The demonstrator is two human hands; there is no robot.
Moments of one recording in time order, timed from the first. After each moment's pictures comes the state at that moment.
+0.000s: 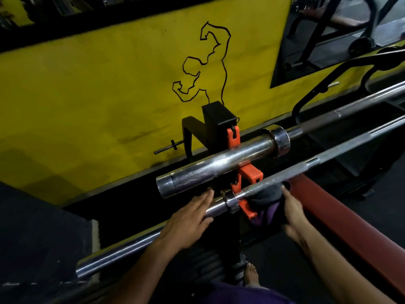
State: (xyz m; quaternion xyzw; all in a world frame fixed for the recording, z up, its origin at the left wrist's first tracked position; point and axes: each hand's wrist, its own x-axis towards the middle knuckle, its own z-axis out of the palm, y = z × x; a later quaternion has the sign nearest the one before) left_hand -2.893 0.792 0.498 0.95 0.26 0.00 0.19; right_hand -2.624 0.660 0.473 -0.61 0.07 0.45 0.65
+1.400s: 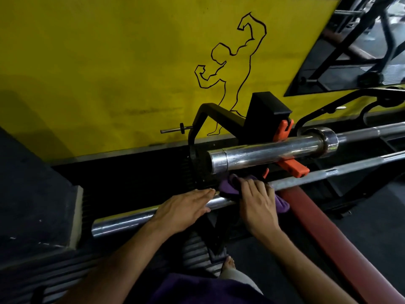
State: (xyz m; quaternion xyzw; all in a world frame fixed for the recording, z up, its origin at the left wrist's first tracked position) left_hand -2.970 0.815 0.470 0.95 0.25 0.05 0.20; right_hand -2.754 0.697 0.502 -0.77 -0.63 -0.08 0.09
